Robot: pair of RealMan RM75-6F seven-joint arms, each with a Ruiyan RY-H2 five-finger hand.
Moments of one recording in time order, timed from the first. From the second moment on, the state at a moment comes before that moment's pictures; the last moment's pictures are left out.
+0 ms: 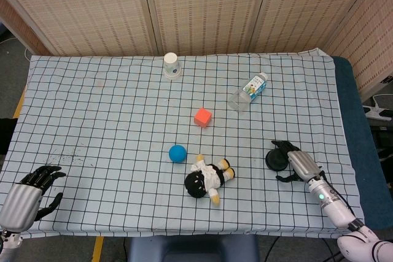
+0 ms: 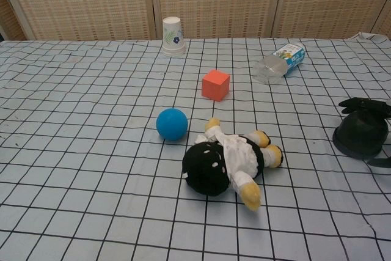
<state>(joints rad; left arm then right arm) -0.08 -1.17 0.03 -1.51 1.74 1.62 0.03 0.44 -1.44 0.00 -1.14 -1.49 0.95 0.43</state>
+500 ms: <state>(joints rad) -0.08 -1.17 0.03 -1.51 1.74 1.63 0.04 0.43 -1.46 0.01 -1.11 -1.47 0.96 0.41</state>
